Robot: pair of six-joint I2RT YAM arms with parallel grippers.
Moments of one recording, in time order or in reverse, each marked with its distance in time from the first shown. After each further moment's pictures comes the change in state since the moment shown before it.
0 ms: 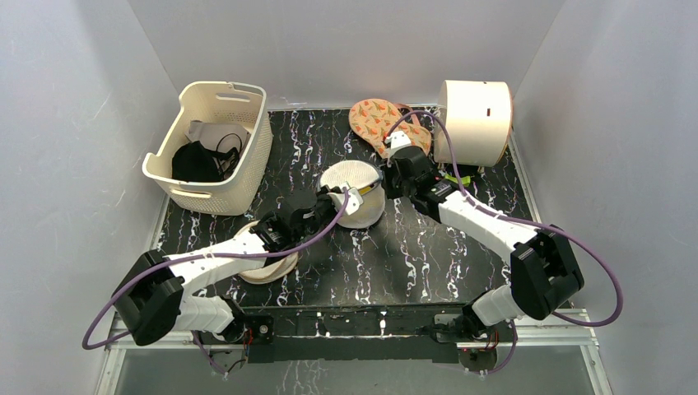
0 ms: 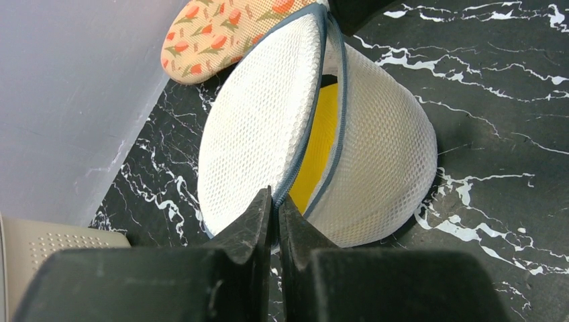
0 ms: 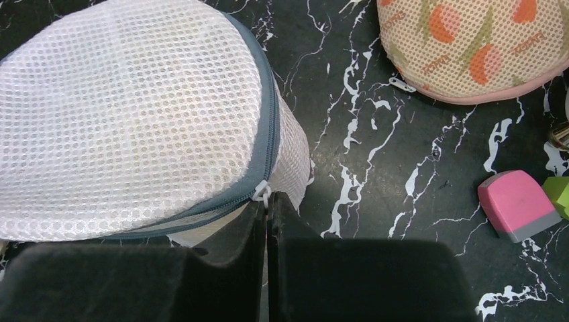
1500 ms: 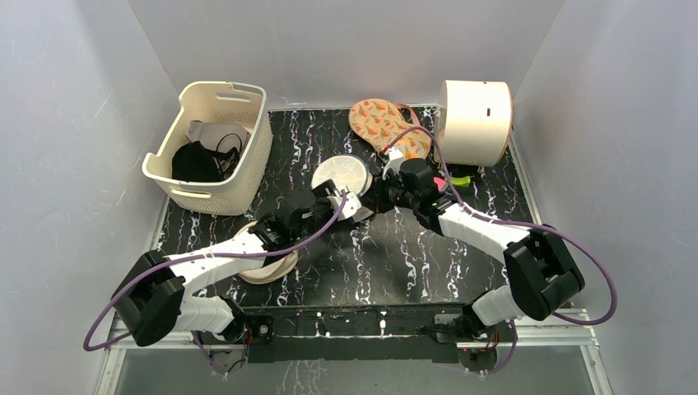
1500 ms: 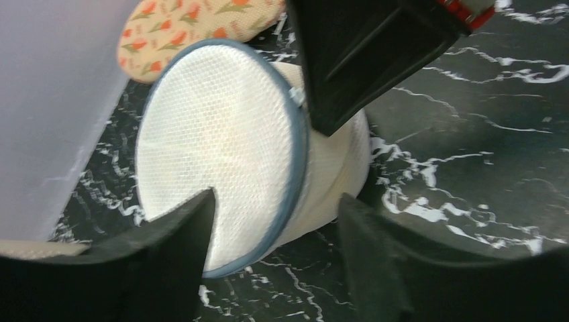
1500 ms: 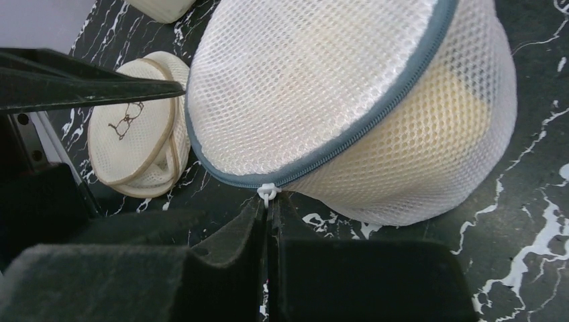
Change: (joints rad) left arm 0.015 -0.001 -0.019 -0.032 0.119 -0.026; right arm -0.012 -0.005 -0.181 0.319 -0.468 0.199
